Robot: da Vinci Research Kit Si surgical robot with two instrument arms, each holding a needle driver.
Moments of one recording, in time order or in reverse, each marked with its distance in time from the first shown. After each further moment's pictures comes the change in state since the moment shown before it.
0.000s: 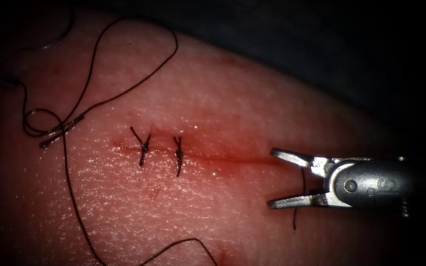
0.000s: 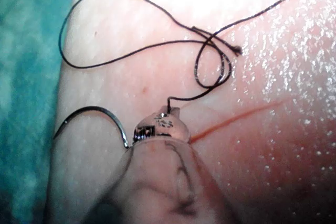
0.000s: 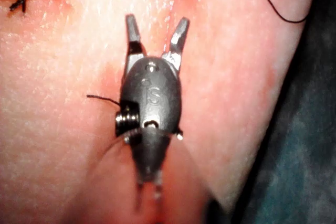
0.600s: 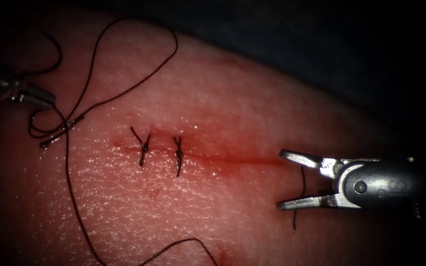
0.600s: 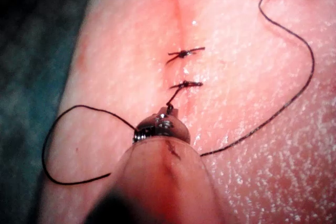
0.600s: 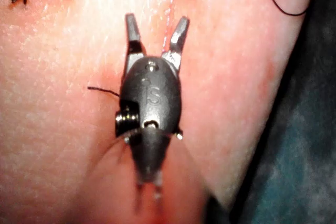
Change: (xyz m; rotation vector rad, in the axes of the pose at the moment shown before) right arm 0.000 0.000 -0.001 -0.005 0.010 0.006; left arm 0.018 0.005 0.000 -0.017 0.118 -0.026
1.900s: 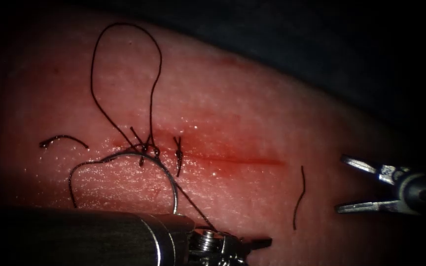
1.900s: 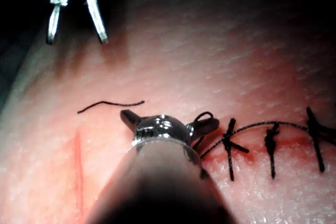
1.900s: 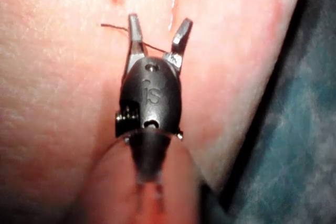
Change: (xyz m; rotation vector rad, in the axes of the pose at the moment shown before) right arm -0.003 0.000 -0.008 -0.051 -0.070 0.003; left arm 0.016 0.013 0.020 -0.123 0.125 -0.043
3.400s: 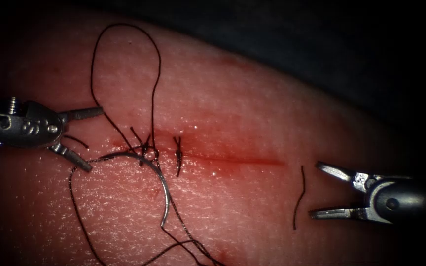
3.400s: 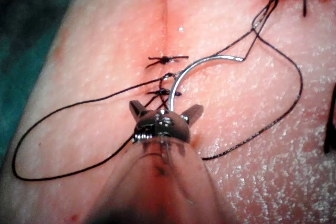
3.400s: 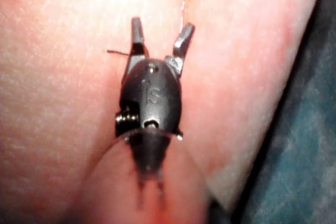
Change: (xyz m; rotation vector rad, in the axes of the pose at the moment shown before) right arm 0.000 -0.002 0.004 -0.024 -0.008 0.000; left arm -0.016 -0.009 -0.019 0.182 -0.073 -0.103
